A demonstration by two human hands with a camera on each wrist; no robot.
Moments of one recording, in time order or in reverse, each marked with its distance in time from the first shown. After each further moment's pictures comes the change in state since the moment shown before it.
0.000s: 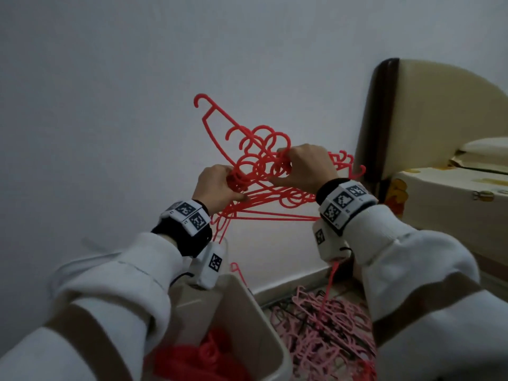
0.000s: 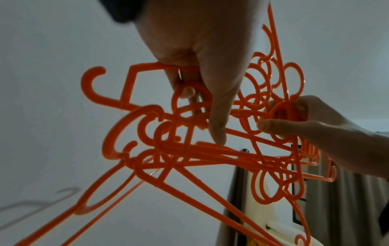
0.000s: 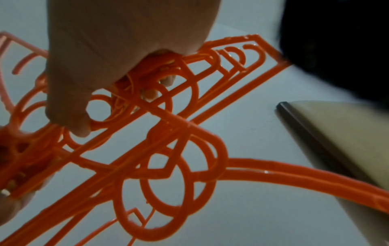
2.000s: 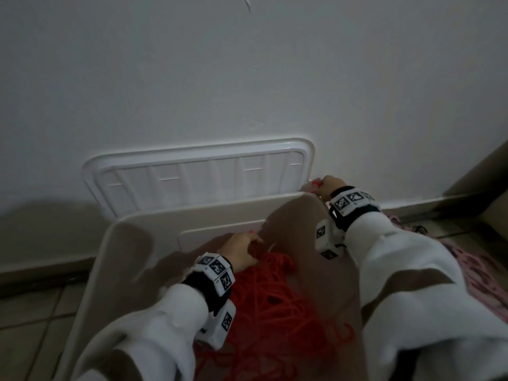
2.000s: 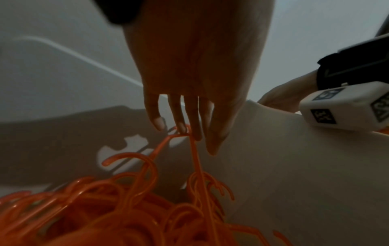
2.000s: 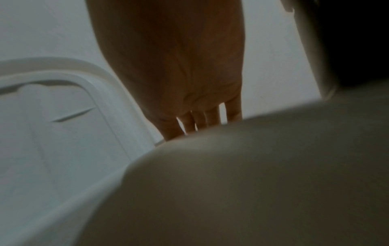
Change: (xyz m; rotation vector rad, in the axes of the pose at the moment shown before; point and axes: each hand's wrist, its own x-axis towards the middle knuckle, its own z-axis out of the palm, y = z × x) left_hand -0.168 -0.302 0.137 0.149 -0.631 -0.582; right_hand -0.018 -0.067 0.399 0.399 -0.924 0.510
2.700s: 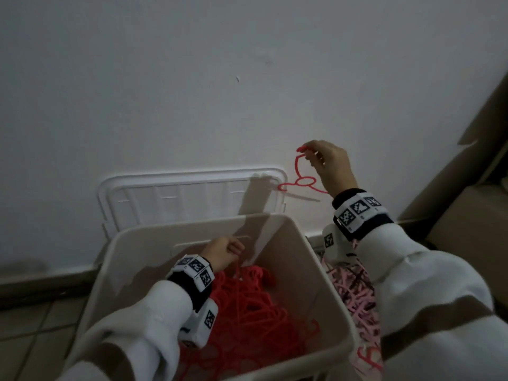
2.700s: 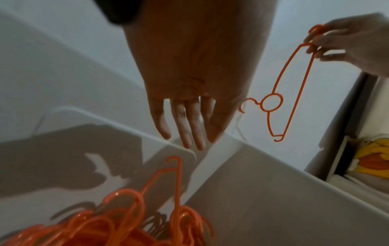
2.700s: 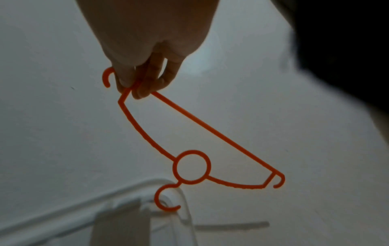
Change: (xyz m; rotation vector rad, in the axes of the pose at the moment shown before) left_hand -0.025 0.015 -0.026 -0.327 0.065 0.009; right_hand -0.103 -0.012 -0.104 0.326 0.782 -0.781
